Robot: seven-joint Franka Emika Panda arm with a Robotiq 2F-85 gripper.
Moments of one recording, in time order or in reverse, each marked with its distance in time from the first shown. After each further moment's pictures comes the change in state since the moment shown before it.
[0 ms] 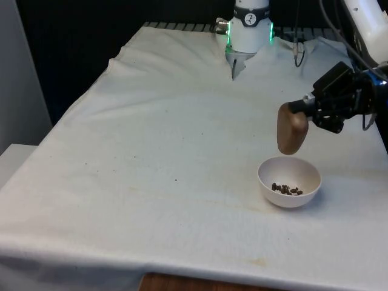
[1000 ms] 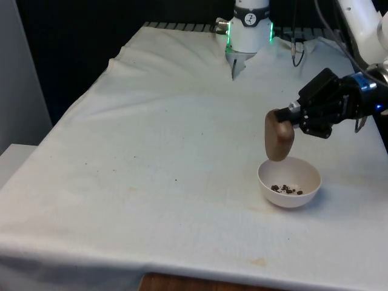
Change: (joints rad) arm 0.001 0.002 -0.071 0.052 0.068 0.102 -0.078
